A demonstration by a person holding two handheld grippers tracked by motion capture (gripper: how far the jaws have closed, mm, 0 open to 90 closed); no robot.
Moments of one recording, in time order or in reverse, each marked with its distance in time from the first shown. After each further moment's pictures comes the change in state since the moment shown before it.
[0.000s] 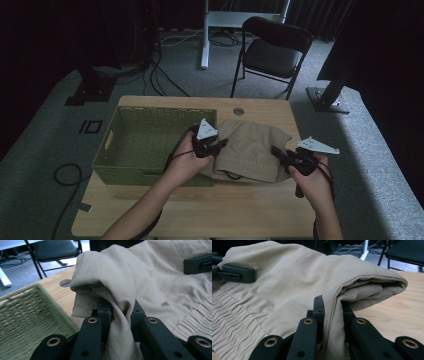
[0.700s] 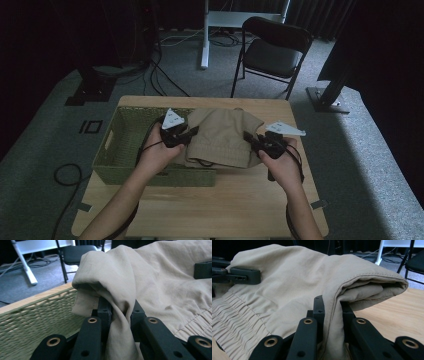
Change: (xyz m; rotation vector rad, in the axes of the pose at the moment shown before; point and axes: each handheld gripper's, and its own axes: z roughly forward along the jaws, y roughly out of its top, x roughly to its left) left arm 0.060 -0.011 -0.047 -0.048 0.118 -0.055; right arm 0.053 0.038 0.054 -0.025 0.064 -0.040
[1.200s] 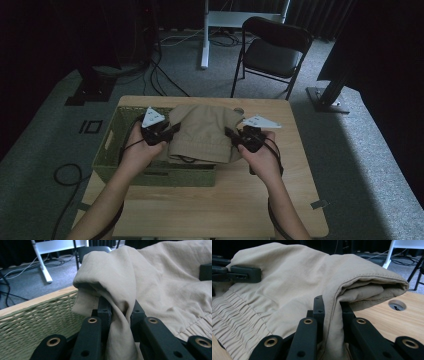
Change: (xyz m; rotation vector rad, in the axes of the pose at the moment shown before) left arm 0.038 -0.012 -0.024 -0.010 0.084 -0.024; right arm 0.033 0.013 0.041 0.009 0.035 -0.031
